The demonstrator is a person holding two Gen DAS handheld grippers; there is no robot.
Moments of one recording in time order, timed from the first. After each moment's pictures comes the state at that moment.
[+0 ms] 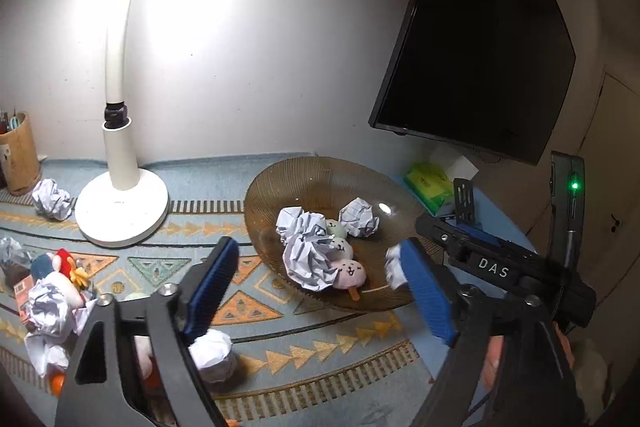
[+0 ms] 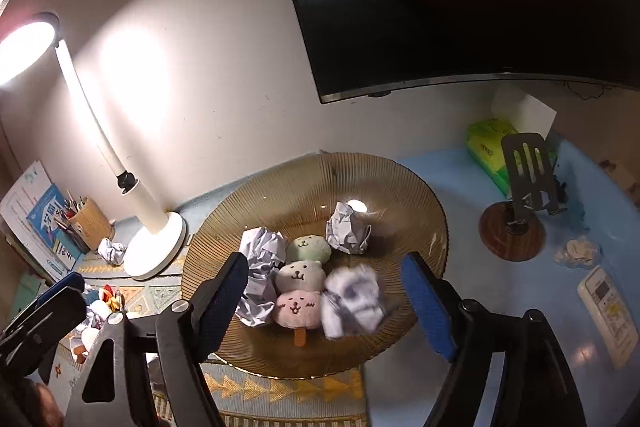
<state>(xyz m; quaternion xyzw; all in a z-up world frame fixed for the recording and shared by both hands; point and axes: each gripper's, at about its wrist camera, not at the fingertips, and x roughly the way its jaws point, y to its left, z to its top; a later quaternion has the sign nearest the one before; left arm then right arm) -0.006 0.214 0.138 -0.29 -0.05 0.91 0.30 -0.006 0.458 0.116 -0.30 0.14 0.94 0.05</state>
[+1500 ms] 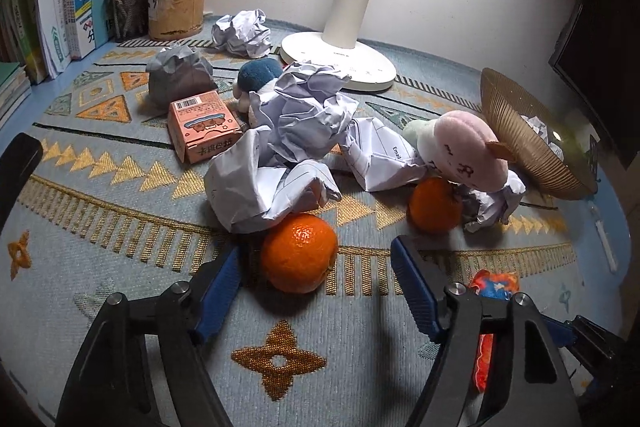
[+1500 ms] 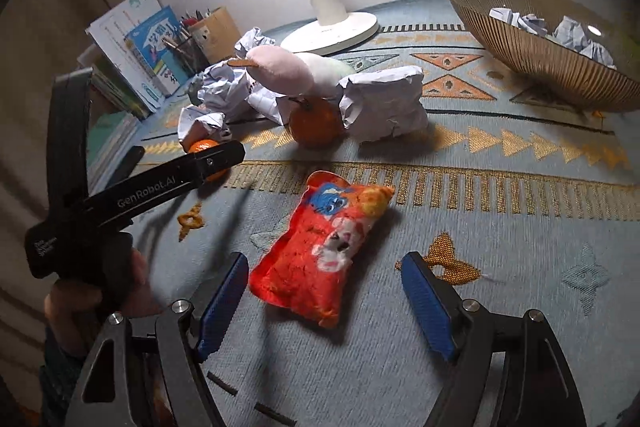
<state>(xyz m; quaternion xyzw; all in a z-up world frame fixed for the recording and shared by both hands) -0.009 0.033 0.018 -0.42 -0.07 0.89 0.13 0.052 0.224 0.007 -0.46 0.08 0.88 -0.14</state>
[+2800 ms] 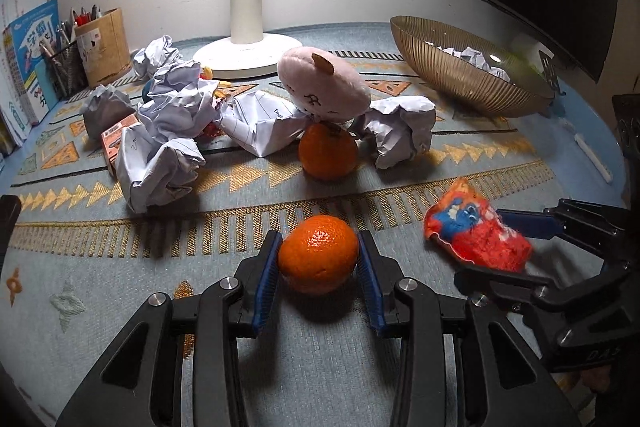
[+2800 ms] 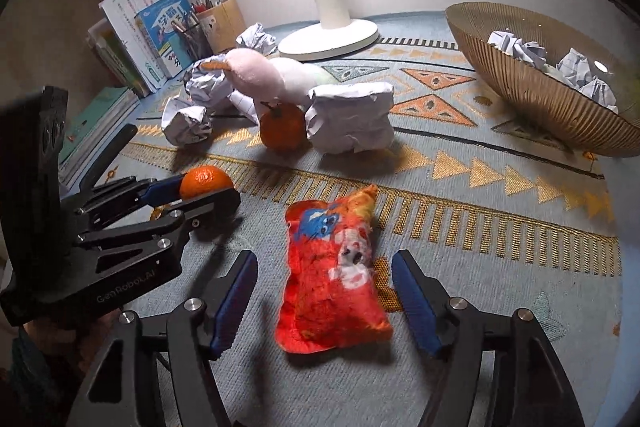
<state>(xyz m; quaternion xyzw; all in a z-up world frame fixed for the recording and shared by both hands) 0.033 0.091 0.024 -0.40 0.05 0.89 0.20 0.053 0.251 0.003 -0.44 0.00 0.88 -0.16</state>
